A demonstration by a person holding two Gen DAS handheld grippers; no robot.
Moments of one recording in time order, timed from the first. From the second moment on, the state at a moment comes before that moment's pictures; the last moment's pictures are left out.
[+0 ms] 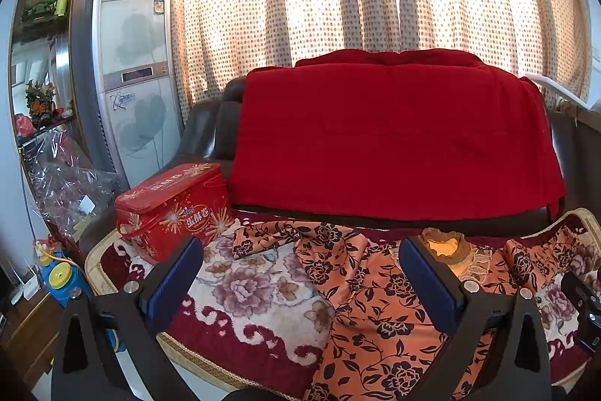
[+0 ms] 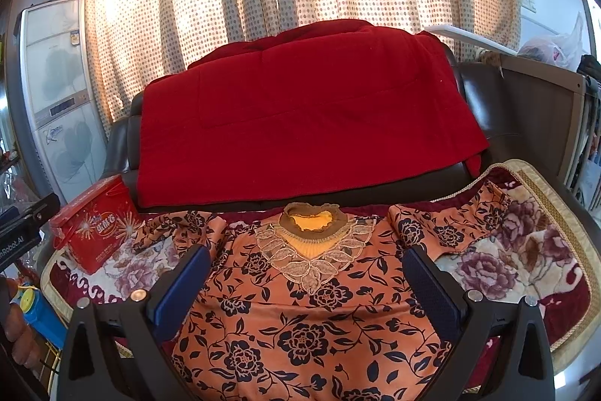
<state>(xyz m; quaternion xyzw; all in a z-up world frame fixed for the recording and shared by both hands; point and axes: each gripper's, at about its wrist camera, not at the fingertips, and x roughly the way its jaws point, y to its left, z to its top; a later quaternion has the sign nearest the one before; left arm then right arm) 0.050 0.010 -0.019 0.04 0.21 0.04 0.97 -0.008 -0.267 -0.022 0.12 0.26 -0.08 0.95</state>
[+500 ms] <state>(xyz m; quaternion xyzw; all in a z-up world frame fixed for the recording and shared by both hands) 0.078 -0.008 -0.031 0.06 0.23 0.04 0.97 0.020 -0.291 -0.043 0.15 0.28 -0.08 0.94</state>
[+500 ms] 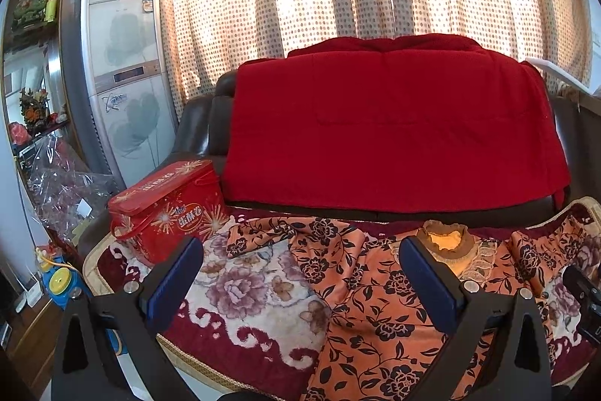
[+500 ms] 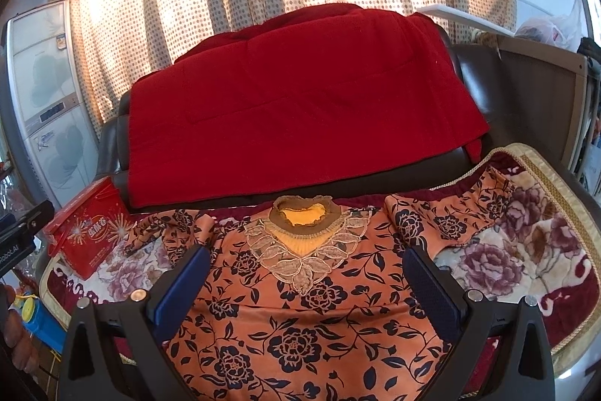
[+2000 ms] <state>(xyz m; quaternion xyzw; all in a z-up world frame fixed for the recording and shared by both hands) 0.231 -0.093 -0.302 0.05 0.57 -0.07 0.82 0.156 -0.722 -0.330 0.58 0.19 -0.26 0.75</state>
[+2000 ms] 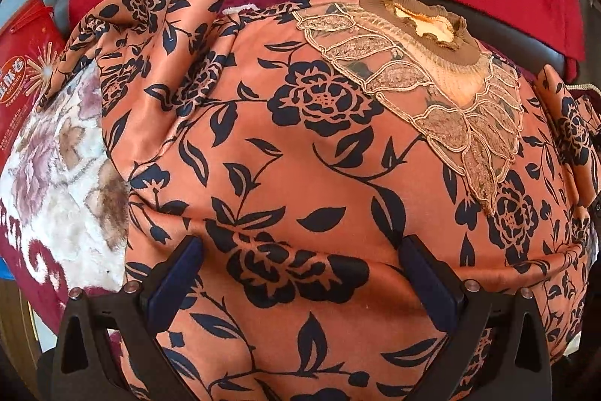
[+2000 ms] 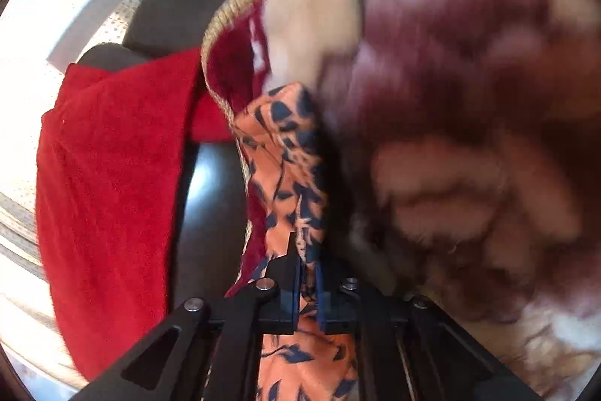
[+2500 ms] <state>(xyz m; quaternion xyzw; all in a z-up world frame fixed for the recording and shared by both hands) 0.211 -0.033 -0.223 0.06 0.50 -0.07 0.86 0.161 -0.555 -0.157 0.52 0.14 0.02 0.84</state>
